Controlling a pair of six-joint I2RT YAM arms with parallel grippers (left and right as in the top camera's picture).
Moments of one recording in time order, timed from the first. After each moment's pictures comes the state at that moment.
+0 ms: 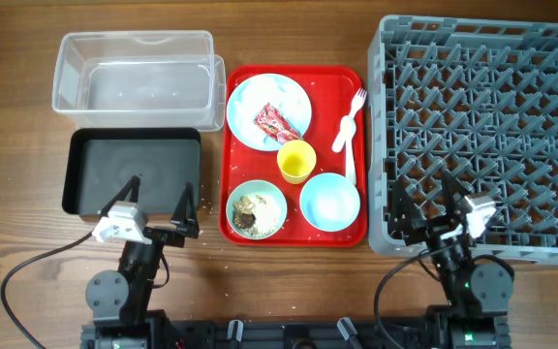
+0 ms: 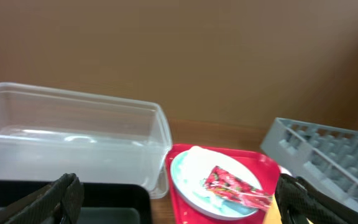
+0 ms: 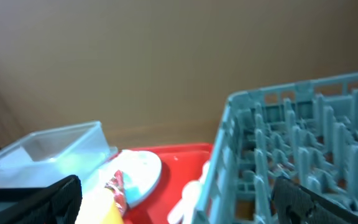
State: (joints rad) left arm 0.05 0.02 0.03 0.05 0.25 -0.25; right arm -0.01 0.02 0.01 0.08 -0.28 0.31
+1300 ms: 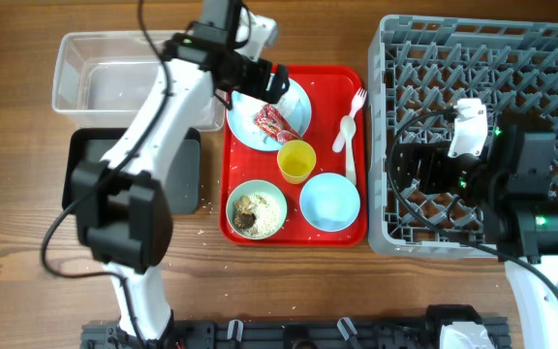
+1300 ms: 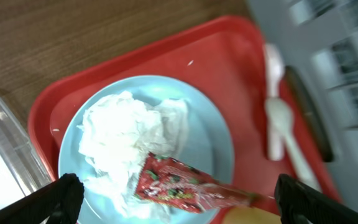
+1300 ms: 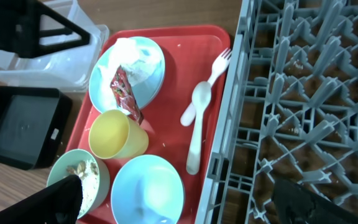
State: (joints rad) left arm -0.32 2.03 1.78 -0.79 0.29 0.07; right arm -0.01 1.01 1.01 -0.82 -0.38 0.08
